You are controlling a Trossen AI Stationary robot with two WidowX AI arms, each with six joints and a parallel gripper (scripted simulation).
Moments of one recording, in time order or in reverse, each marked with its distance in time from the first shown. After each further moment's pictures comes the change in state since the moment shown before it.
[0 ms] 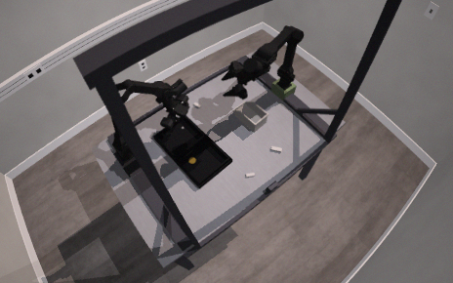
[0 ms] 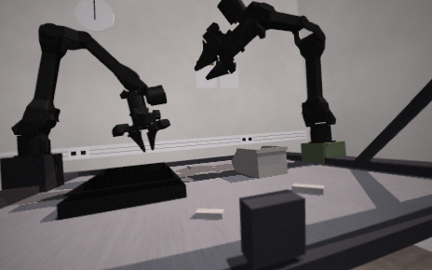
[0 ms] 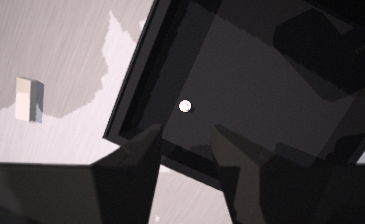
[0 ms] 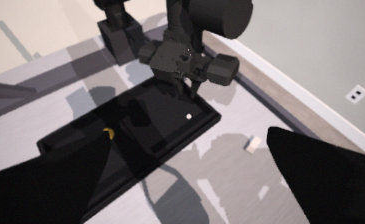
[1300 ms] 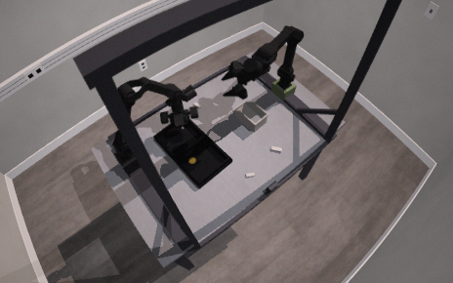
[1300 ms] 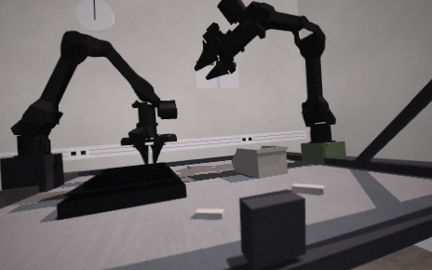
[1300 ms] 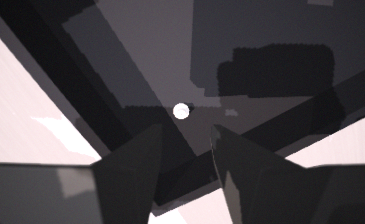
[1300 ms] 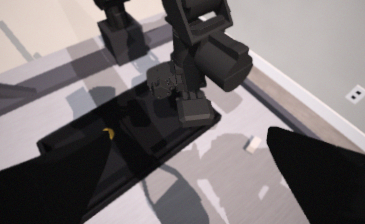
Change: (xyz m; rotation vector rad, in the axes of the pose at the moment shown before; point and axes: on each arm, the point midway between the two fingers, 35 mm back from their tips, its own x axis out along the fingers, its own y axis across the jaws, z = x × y) left arm 0.047 0.002 -0.005 0.942 0.089 -0.184; right arm 0.000 0.000 0.000 0.000 0.000 0.000
